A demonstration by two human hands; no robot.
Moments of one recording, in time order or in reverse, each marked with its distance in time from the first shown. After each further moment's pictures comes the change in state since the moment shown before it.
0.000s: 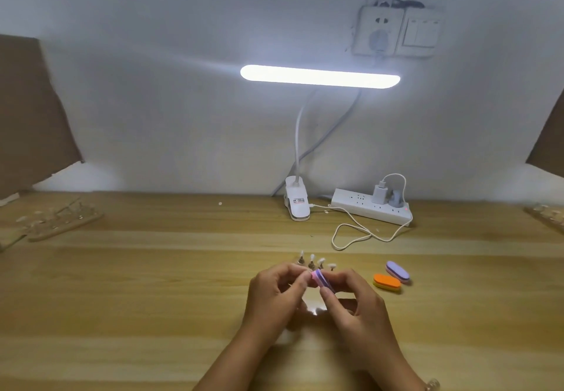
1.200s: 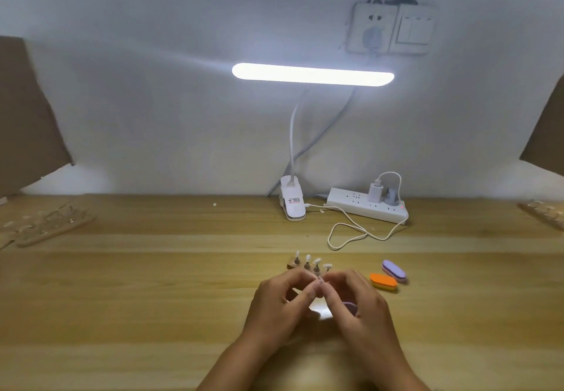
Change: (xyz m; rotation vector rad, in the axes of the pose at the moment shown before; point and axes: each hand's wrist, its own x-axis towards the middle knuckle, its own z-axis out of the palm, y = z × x) left_hand 0.001 -0.005 0.004 0.060 -0.159 0.085; right_hand -0.002 -0.015 -0.010 -0.115 0.007 0.049
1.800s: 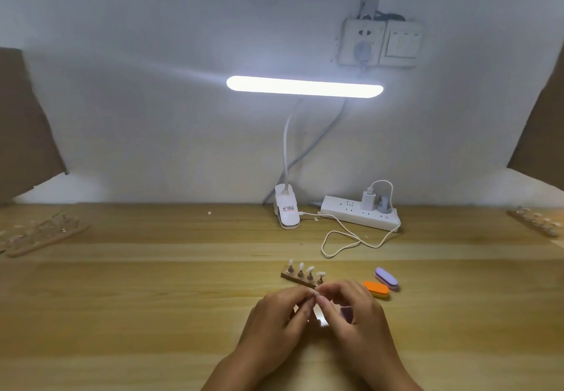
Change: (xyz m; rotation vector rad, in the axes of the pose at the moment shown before) left_hand -0.005 -0.001 0.004 0.331 -0.060 0.123; right_hand 0.004 0.016 -0.003 -0.096 -0.020 -0.081
